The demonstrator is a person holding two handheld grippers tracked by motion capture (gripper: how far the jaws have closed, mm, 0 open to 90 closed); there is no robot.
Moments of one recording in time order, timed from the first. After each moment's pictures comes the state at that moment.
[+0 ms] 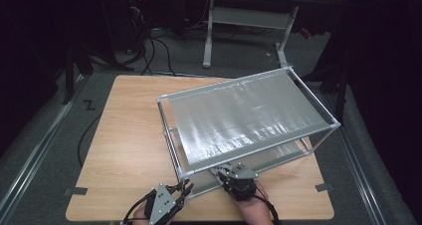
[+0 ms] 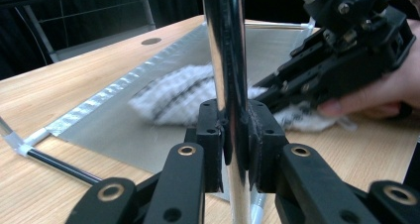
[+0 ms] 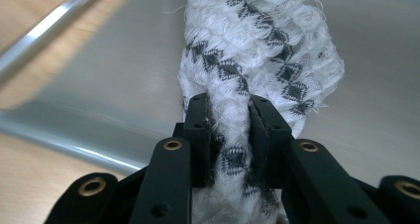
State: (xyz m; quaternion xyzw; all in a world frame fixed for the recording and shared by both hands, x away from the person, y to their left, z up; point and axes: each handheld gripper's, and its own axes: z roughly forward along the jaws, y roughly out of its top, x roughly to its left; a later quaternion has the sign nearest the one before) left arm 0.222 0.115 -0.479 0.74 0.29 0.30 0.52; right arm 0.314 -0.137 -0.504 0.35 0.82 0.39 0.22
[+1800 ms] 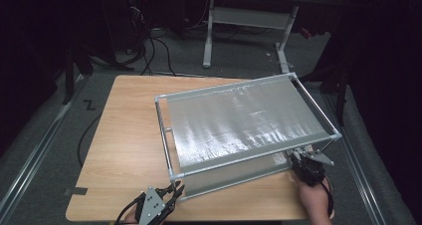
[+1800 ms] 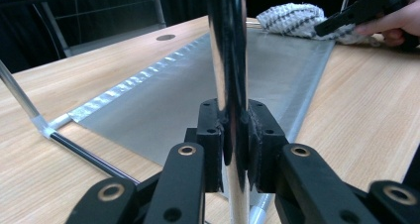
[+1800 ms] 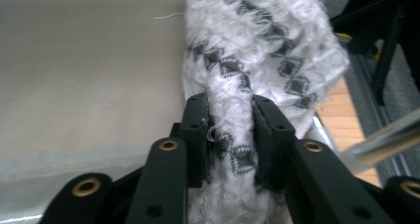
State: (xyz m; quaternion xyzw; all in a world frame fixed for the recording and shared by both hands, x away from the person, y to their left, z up) left arm 0.213 0.134 -0.481 0.73 0.31 0.30 0.53; right arm 0.371 -0.330 -0.503 0.55 0.70 0.32 0.32
